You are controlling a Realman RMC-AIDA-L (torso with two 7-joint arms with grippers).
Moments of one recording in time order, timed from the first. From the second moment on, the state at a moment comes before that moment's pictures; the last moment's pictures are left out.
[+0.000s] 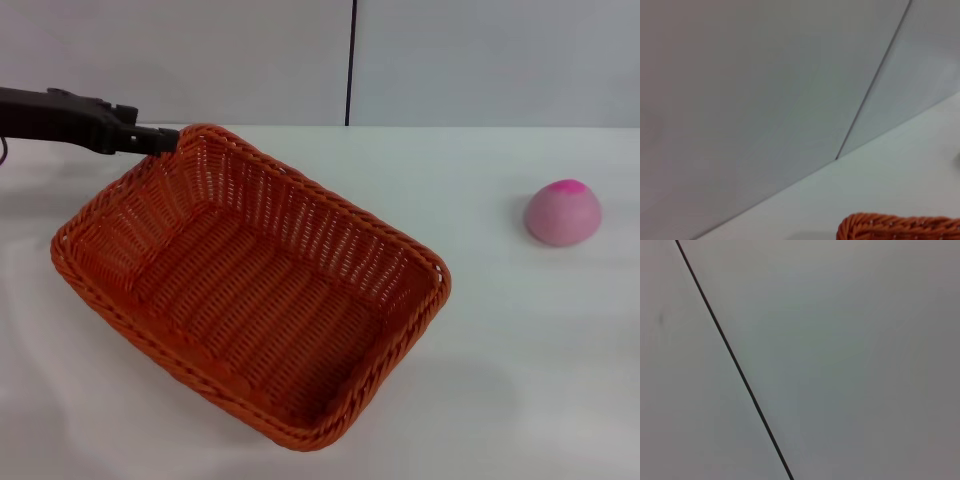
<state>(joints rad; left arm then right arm) -0.62 -2.01 0.69 1.02 2.32 1.49 -2.00 0.39 2.07 0.11 -0.15 -1.24 -1.39 0.78</state>
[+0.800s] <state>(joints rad) -0.72 -2.06 0.79 0.98 2.55 1.37 -2.07 0.39 2.07 0.14 -0.16 -1.24 -1.34 0.78</state>
